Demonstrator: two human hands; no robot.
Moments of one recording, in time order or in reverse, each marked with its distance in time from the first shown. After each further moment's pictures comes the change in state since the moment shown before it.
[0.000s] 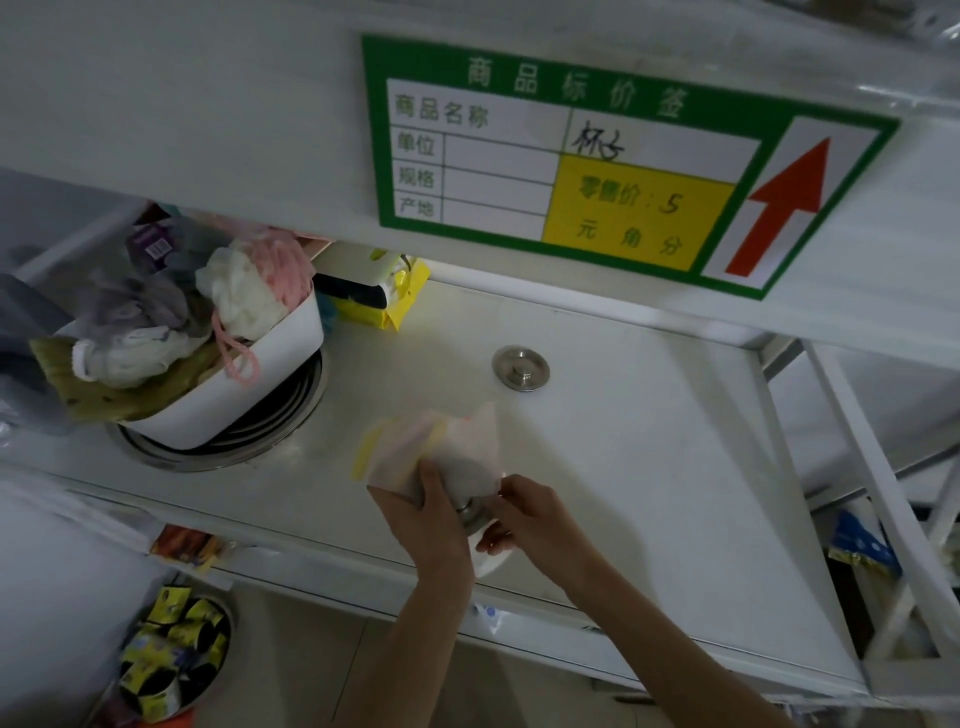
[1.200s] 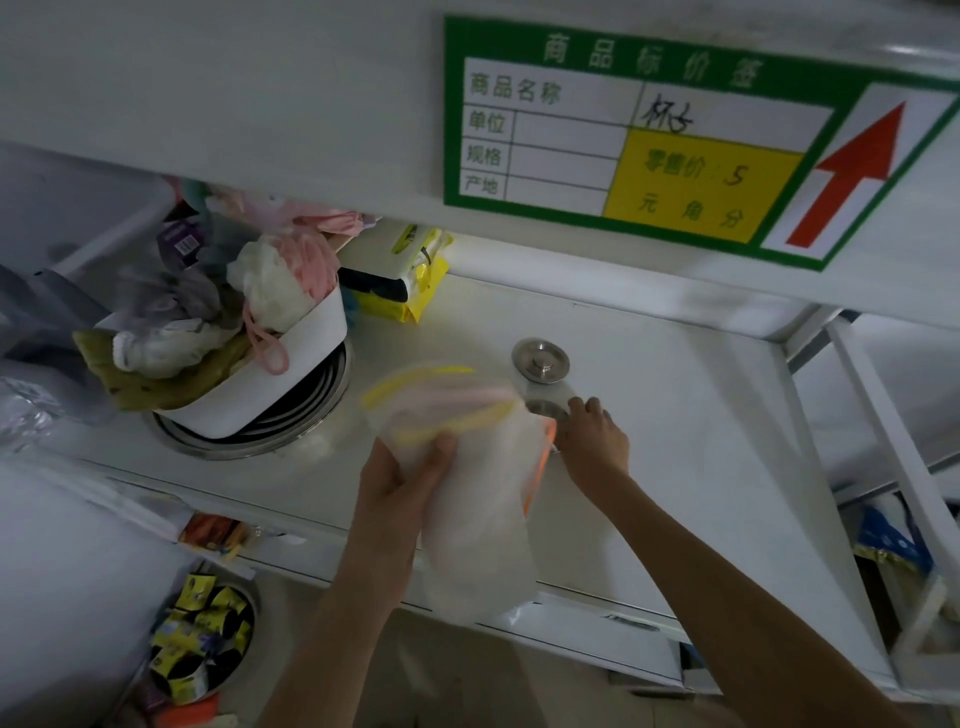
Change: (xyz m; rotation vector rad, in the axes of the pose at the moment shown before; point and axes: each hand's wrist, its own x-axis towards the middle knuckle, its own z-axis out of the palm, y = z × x) left_hand 0.004 0.093 -0.045 0.041 -0.749 -0.044; right_hand 0.071 0.000 -0.066 -1.079 0.499 0.002
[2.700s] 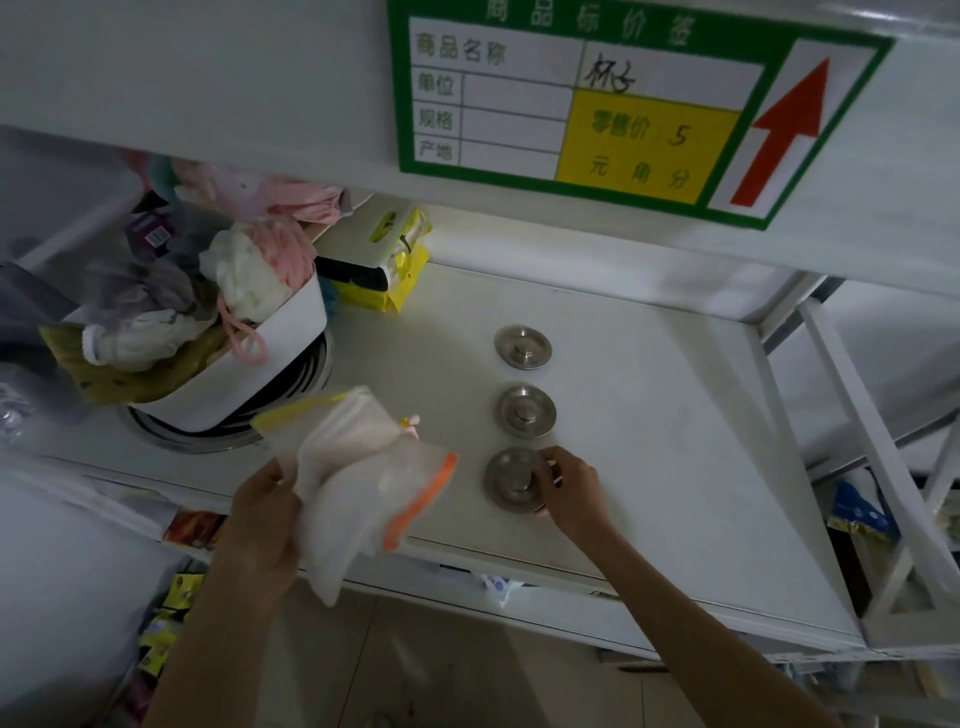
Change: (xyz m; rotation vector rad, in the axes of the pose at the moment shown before) left_hand -0.007 0.012 -0.095 0.111 0.296 -0.285; right_hand -0.063 0.003 0.046 0.662 -0.139 0.098
